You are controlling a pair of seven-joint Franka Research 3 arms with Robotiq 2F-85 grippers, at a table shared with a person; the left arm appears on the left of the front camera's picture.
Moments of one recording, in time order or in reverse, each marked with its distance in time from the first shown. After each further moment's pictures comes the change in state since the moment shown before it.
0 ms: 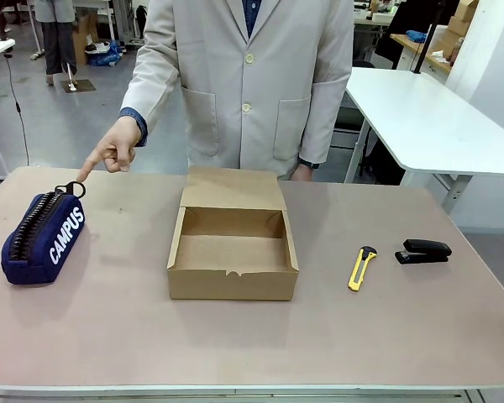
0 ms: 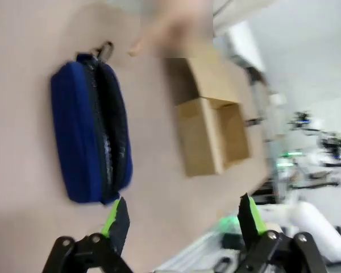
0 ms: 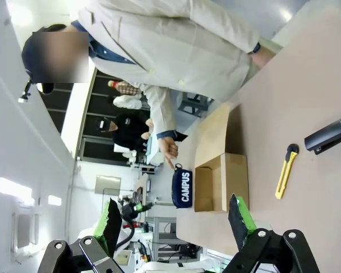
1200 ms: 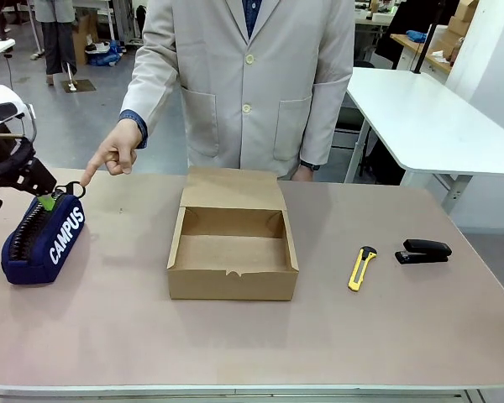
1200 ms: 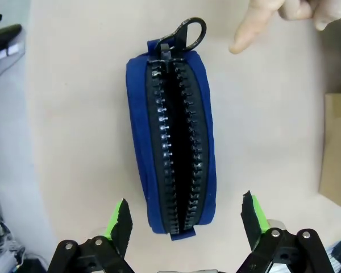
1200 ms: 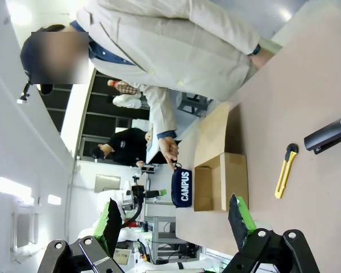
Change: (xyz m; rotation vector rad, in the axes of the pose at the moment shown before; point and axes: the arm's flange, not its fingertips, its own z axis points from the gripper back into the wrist) left arm 0.052 -0.050 -0.134 0.728 0.297 -0.072; right arm 0.000 0.000 0.000 -0.001 0.003 0.001
